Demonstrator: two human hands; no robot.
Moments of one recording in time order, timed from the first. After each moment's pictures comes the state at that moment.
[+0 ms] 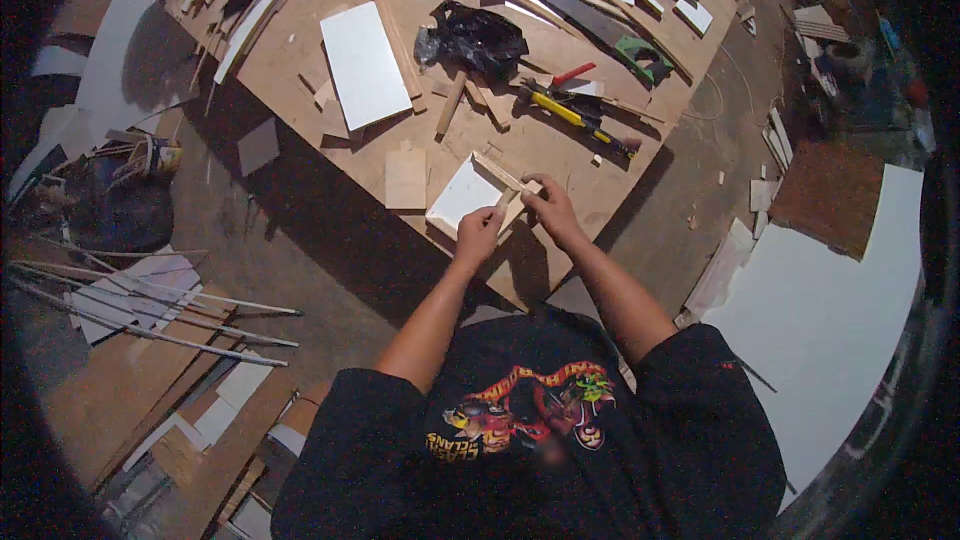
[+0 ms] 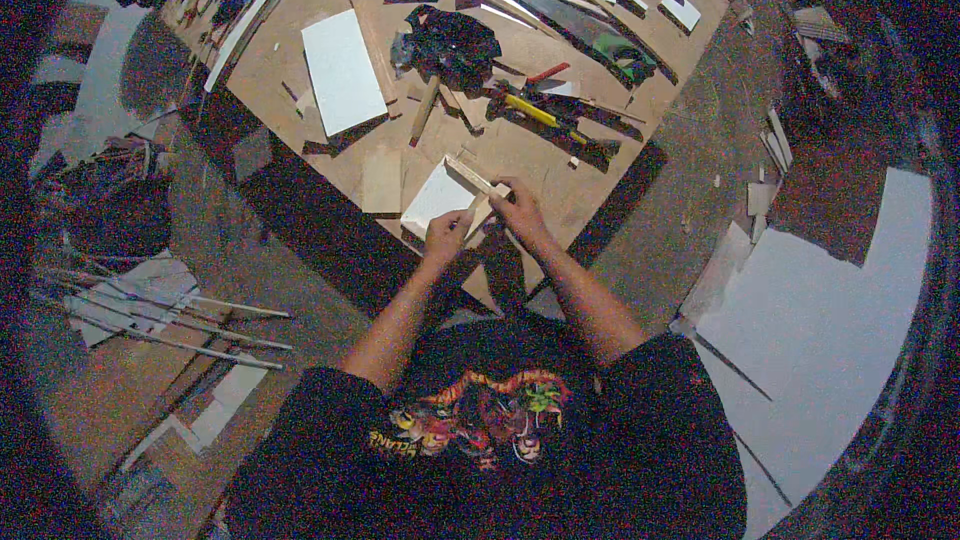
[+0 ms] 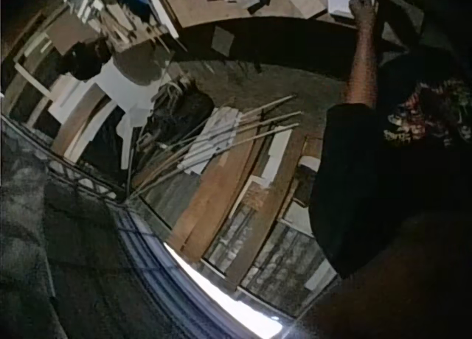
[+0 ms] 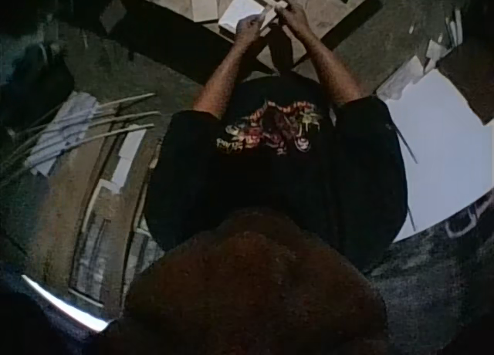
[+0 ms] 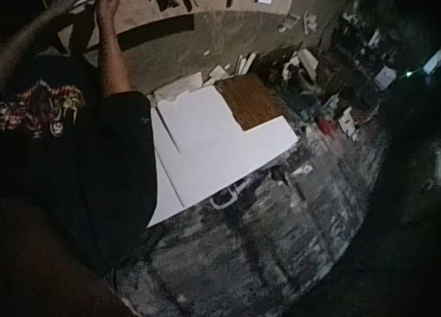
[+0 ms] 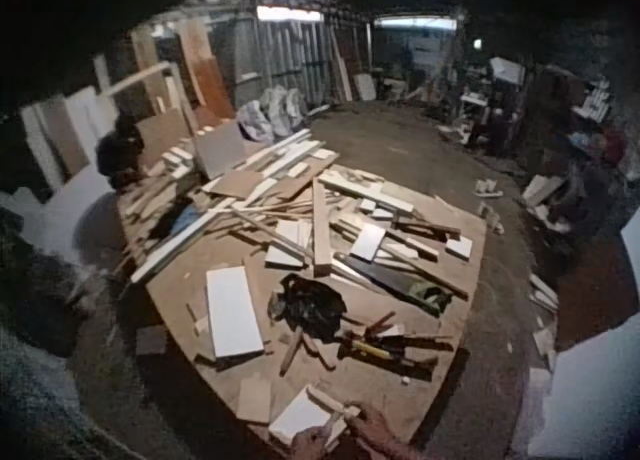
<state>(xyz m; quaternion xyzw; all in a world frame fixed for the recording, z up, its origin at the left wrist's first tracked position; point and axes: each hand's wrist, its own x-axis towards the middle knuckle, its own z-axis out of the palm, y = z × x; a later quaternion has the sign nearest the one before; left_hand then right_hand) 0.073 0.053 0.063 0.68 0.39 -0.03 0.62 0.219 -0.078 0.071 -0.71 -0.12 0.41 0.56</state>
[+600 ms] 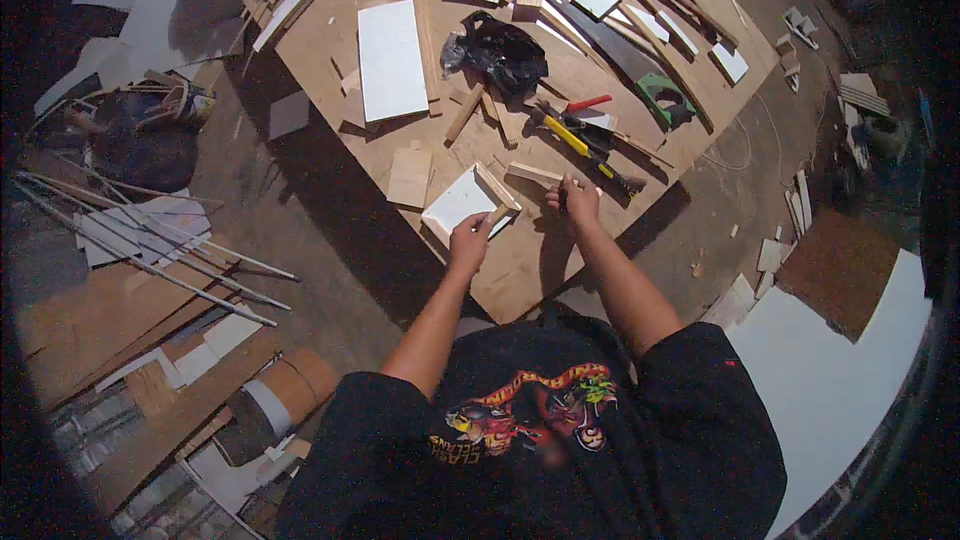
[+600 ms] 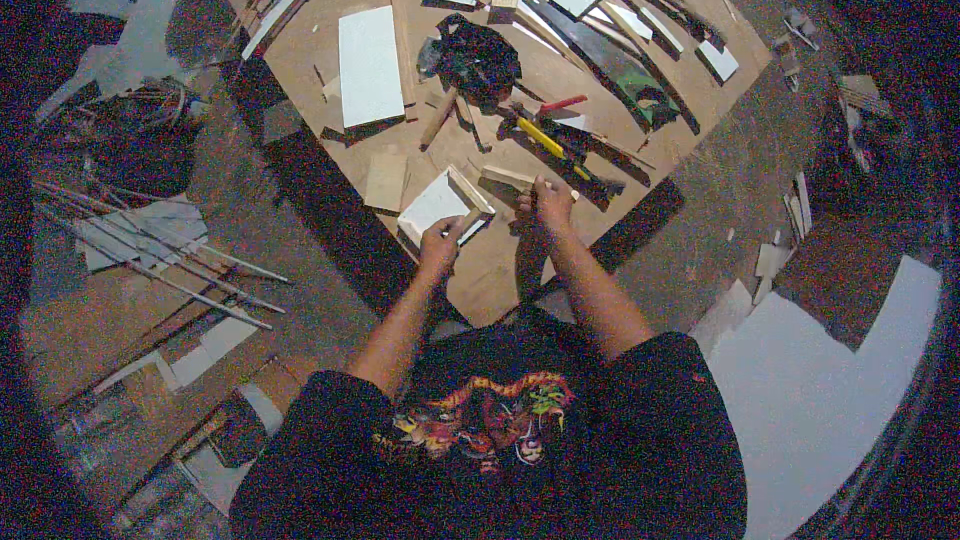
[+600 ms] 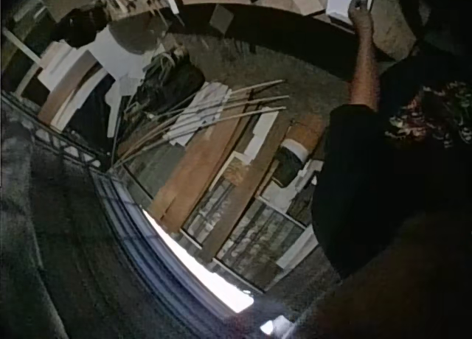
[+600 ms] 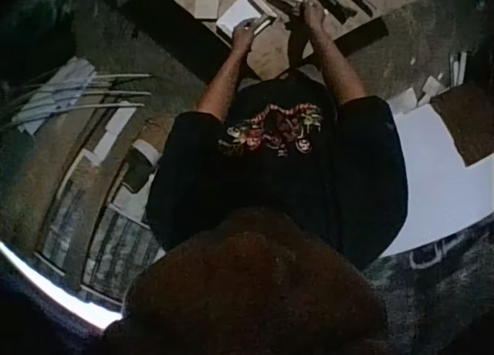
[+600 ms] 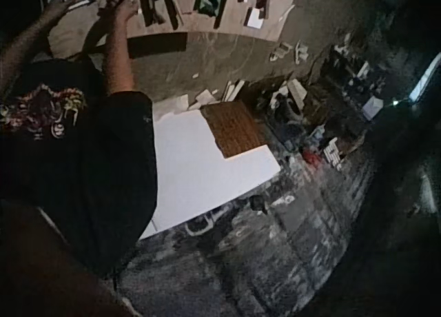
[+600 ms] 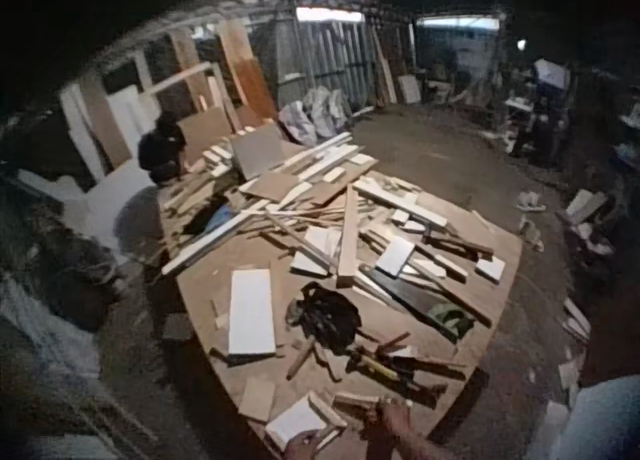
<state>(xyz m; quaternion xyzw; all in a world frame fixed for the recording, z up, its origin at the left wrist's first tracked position) 0.093 0.025 0.085 0.61 0.55 0.08 0.56 0.304 -0.076 0.037 -0.59 0.12 0.44 0.67</state>
